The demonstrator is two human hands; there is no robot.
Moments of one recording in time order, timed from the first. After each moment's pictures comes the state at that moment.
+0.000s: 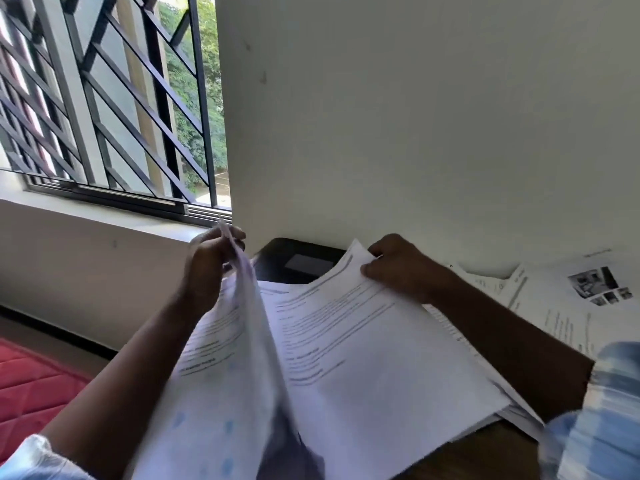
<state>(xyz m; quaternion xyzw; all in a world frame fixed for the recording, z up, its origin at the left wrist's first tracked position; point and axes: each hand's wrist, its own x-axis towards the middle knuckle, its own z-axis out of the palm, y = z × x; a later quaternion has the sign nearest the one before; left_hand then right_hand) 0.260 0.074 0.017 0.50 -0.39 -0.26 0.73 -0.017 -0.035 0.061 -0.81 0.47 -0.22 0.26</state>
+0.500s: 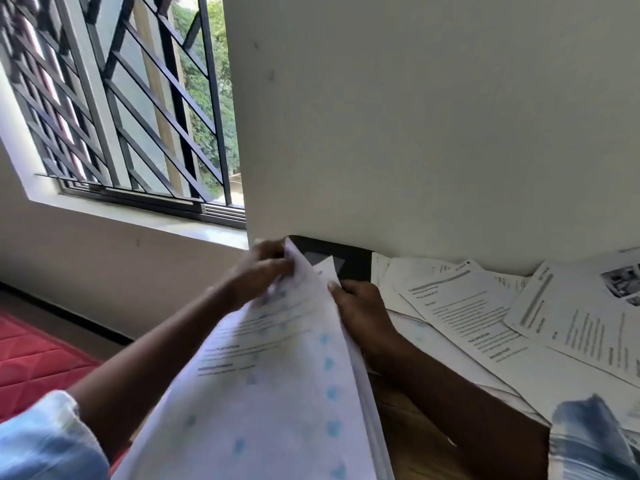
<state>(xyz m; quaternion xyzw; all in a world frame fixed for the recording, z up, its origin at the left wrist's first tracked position) 0.228 0.061 0.010 0.57 -0.59 -0.23 0.53 0.029 0.019 -0.019 -0.72 0.38 -0.37 0.45</state>
